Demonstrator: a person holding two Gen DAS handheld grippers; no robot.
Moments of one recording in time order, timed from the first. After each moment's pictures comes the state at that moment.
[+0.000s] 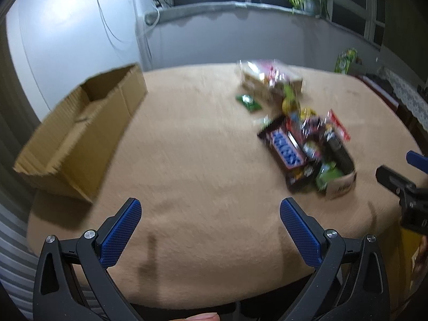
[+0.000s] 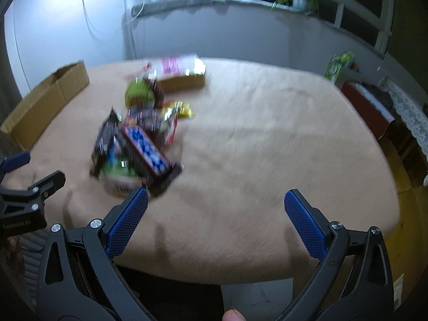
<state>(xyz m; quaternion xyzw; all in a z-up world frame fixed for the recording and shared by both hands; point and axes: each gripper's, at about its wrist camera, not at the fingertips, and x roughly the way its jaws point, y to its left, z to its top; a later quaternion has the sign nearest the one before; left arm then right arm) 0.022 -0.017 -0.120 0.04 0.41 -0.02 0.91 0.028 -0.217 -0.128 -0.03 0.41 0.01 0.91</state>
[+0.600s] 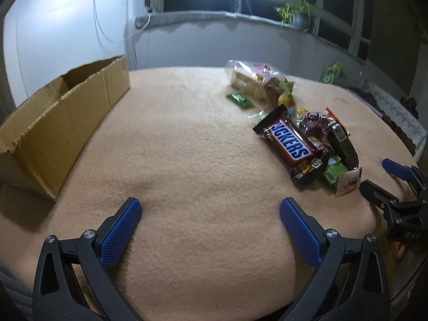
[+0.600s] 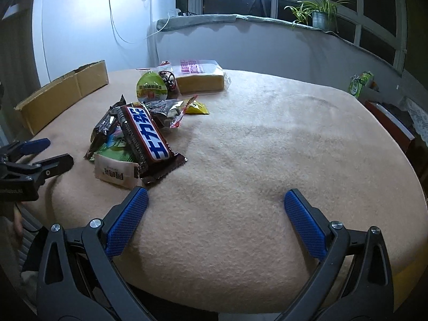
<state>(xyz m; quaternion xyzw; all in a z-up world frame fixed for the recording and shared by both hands) 0.021 -0.005 -0.151 0.00 0.35 -0.08 0.93 0.023 -0.229 -0.155 -0.04 0.33 0.08 0.94</state>
